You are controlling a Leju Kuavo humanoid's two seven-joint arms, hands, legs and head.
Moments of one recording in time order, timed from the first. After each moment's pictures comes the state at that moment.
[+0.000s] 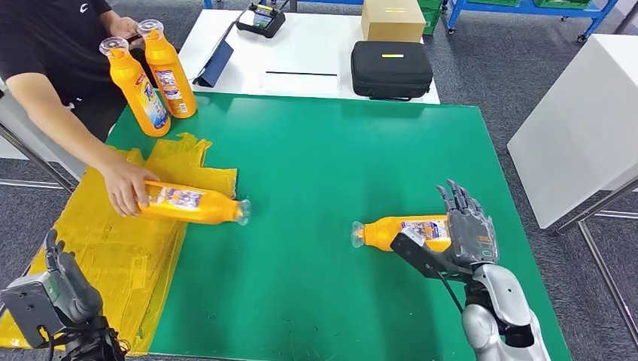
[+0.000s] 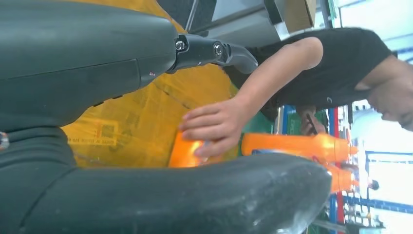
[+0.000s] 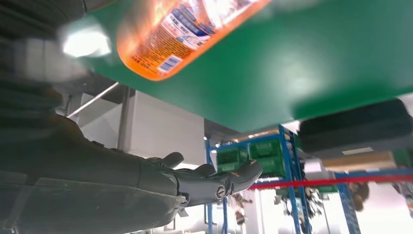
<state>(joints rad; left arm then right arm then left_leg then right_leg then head) 0.20 -0.24 0.20 -1.57 -0.14 0.32 -0.41 -0.01 -0.15 -0.06 -1.50 1.20 0.12 0.02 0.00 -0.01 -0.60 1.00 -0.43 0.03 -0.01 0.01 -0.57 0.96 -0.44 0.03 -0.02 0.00</state>
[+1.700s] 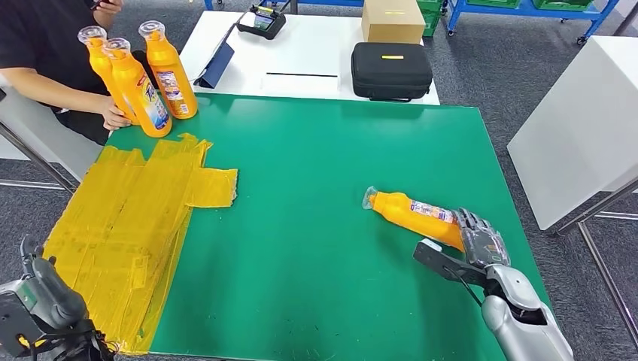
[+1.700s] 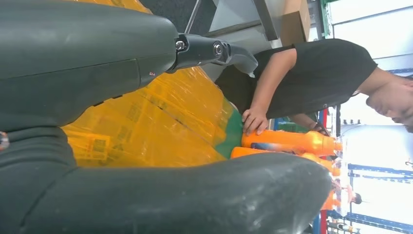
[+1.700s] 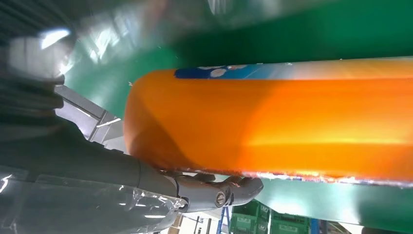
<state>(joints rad) 0.20 -0.24 0.24 -1.60 -0.08 0.31 -0.43 -0.16 -0.34 0.06 -1.00 1.03 0.11 0.00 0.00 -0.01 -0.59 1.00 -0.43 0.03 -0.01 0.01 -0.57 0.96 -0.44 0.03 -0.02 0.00</state>
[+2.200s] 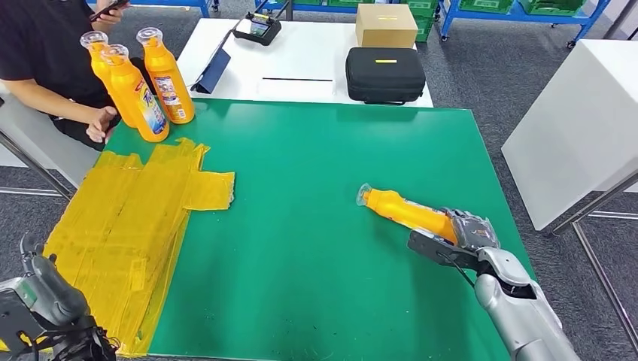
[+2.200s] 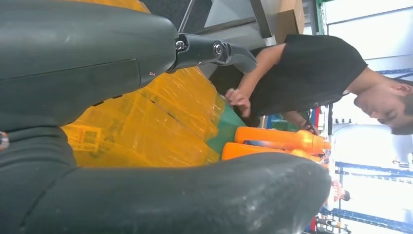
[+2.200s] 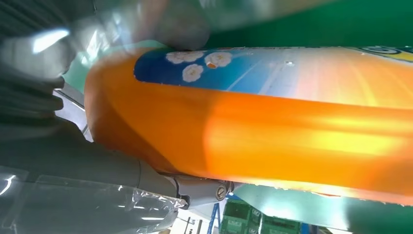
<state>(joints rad) 0.19 -0.22 0.22 -1.59 -0.05 0.35 -0.44 -0.31 -0.32 0.14 -0.78 1.04 0.13 -0.07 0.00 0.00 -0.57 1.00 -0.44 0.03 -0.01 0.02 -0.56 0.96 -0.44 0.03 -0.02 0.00</state>
